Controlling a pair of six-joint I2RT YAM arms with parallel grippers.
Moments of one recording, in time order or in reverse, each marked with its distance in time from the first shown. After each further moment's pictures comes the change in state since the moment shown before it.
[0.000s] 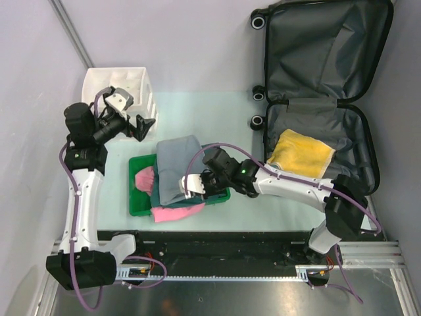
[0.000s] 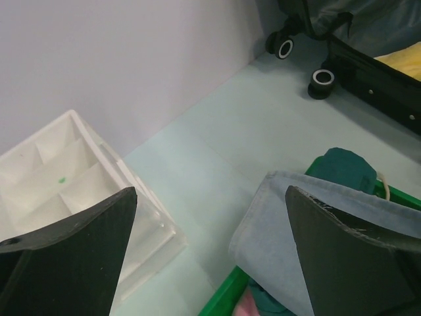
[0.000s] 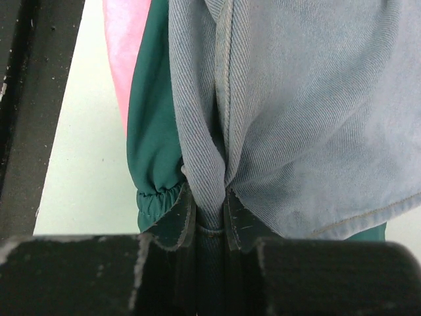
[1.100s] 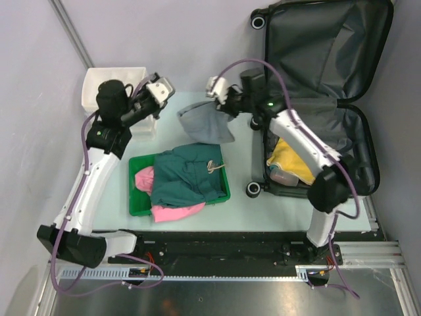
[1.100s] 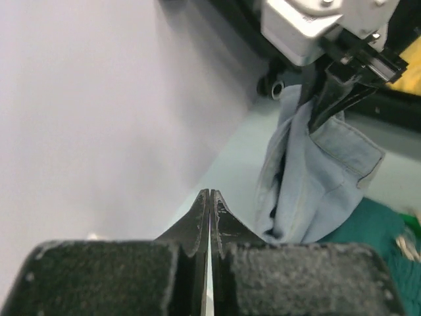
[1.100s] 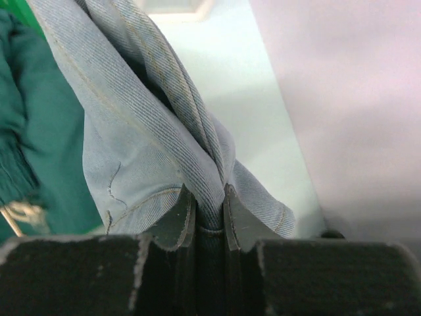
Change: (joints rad) left arm -0.393 0.206 0.288 -0.001 -0.219 0.229; right arm -0.523 0.188 0.582 -0.019 -0.092 0.124
